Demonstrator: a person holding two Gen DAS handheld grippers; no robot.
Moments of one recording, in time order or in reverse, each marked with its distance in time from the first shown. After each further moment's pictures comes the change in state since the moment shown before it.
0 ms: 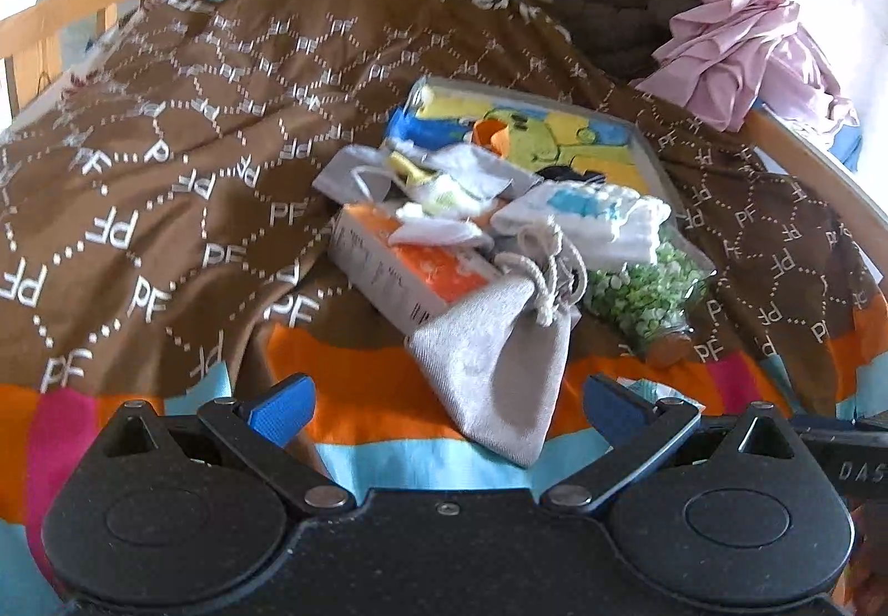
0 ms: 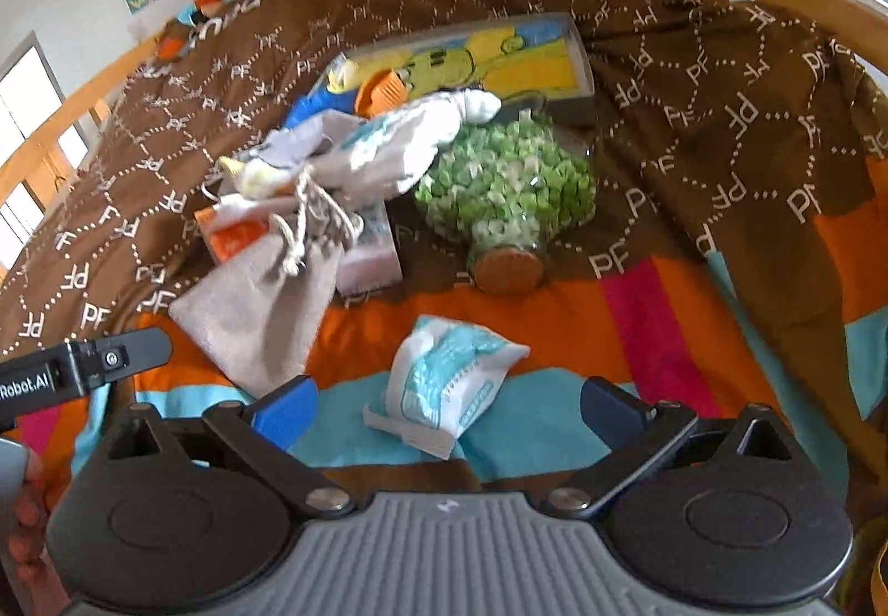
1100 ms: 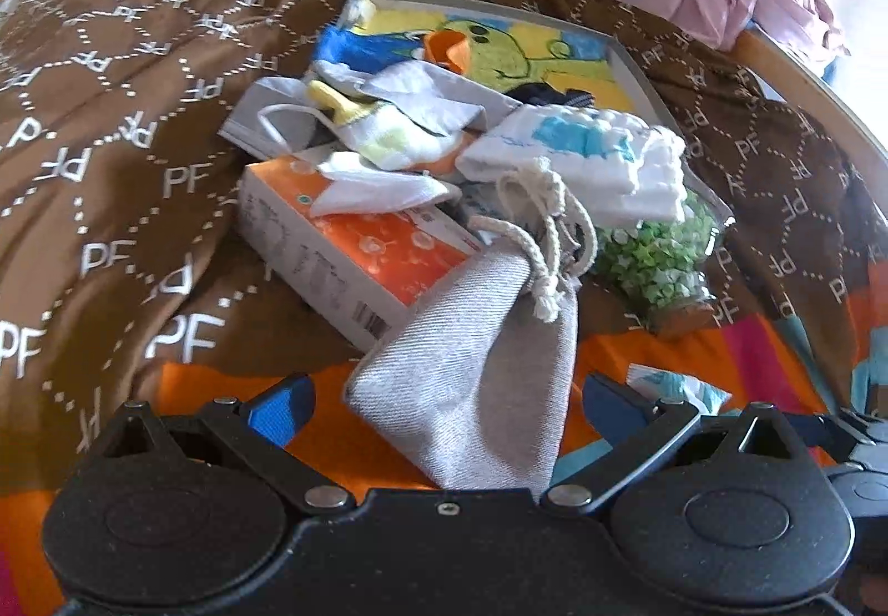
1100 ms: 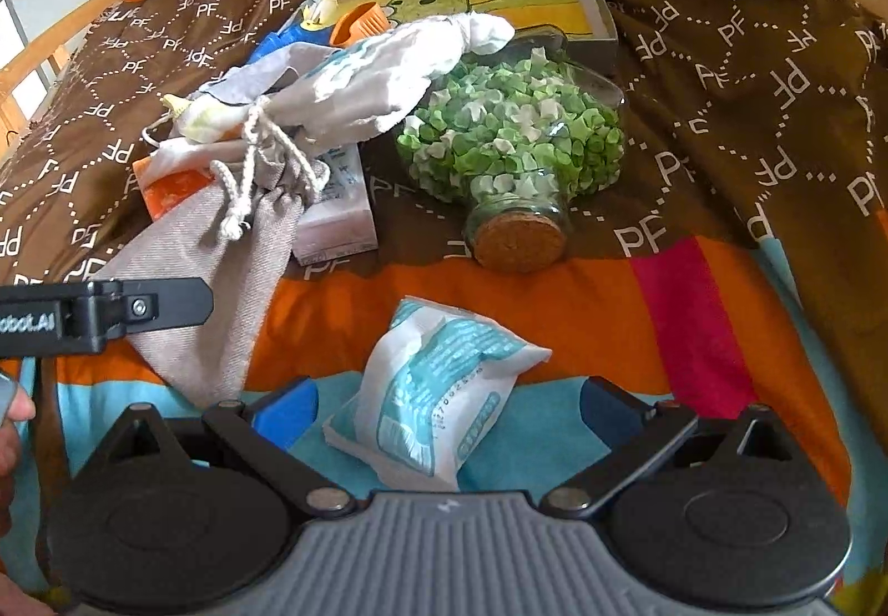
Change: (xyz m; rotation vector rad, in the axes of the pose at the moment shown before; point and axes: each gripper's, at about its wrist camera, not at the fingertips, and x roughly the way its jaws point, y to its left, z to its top) left arm 0.089 -0.004 0.029 0.089 0.186 -0.112; right arm 0.063 0.009 0.009 -0.035 0.091 -0.063
